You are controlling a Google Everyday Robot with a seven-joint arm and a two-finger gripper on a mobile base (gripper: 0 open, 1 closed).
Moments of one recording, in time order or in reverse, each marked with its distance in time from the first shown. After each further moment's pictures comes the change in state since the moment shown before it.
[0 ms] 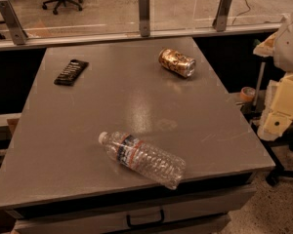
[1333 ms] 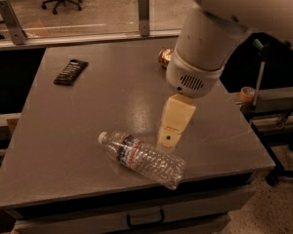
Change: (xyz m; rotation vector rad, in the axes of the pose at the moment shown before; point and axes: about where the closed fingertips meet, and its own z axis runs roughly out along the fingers) arm -0.135 0.046 0.083 -0.166 -0.026 0.023
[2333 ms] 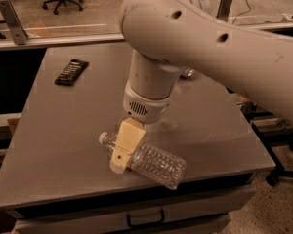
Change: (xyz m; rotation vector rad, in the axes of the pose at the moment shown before) arm -0.052 0.035 0.071 -0.086 0.058 0.176
